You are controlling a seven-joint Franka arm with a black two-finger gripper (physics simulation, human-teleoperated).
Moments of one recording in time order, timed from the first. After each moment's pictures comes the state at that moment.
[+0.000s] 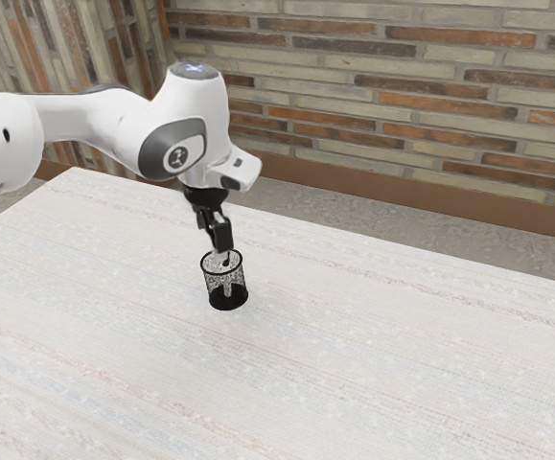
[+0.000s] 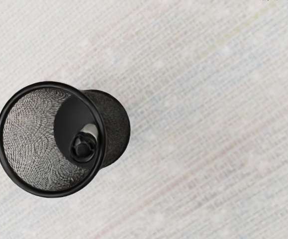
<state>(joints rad) -0.16 0.16 0.02 -1.85 0.16 2.02 0.40</state>
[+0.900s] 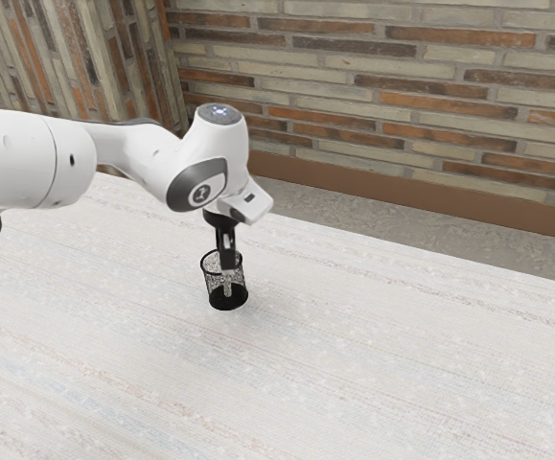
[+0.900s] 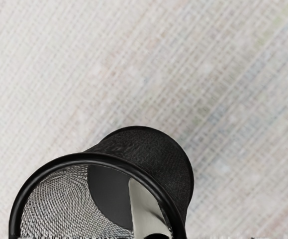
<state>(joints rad) -0.13 0.38 0.03 -1.76 0.26 2.20 0.66</state>
